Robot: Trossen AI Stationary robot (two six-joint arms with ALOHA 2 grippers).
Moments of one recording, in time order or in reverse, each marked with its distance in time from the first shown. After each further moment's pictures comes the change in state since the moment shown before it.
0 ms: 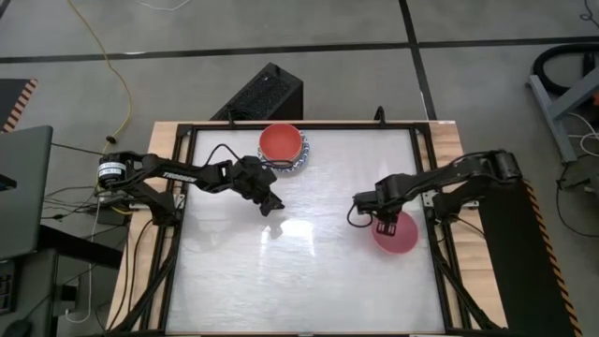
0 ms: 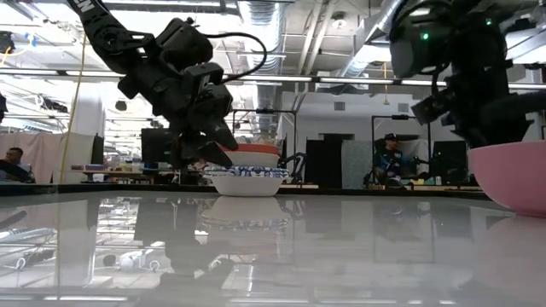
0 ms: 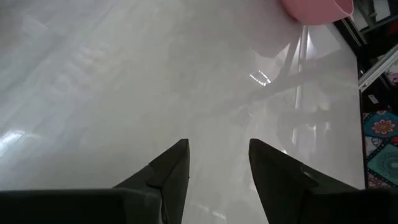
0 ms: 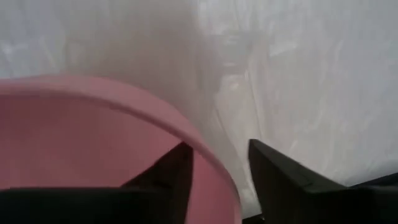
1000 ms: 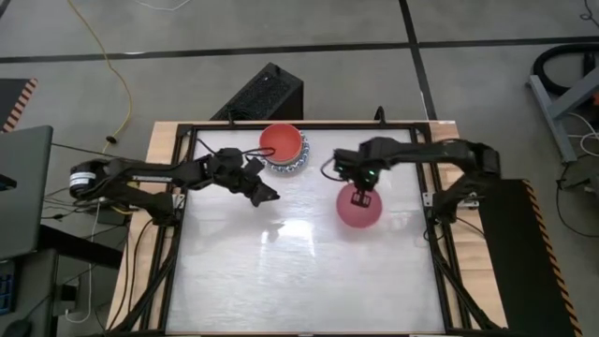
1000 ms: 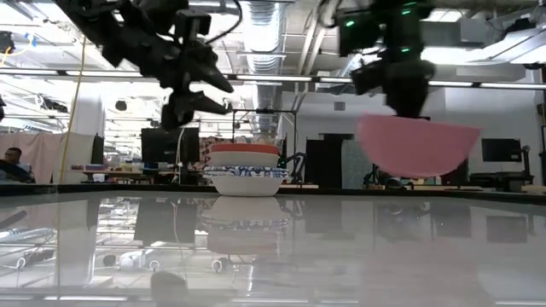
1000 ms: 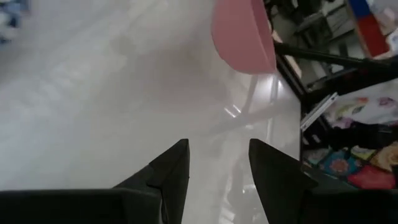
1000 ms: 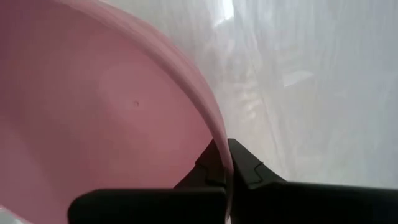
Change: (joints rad) left arm 0.000 -0.261 0.000 -0.082 -0.019 -0.173; right arm -0.268 0.135 0.371 -0.050 -0.051 -0.206
